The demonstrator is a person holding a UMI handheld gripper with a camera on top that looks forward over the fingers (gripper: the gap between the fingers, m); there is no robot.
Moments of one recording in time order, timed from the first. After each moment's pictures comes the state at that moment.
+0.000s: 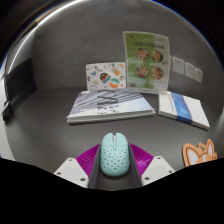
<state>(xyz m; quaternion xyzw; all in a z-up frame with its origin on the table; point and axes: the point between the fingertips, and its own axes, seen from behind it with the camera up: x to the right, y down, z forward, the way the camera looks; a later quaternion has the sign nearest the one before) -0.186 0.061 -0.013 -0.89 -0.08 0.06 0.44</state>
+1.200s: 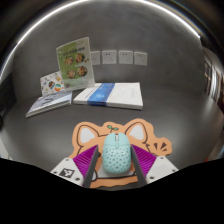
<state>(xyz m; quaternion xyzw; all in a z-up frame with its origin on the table) 0.127 -0.018 -0.011 -0.89 0.03 0.00 0.46</state>
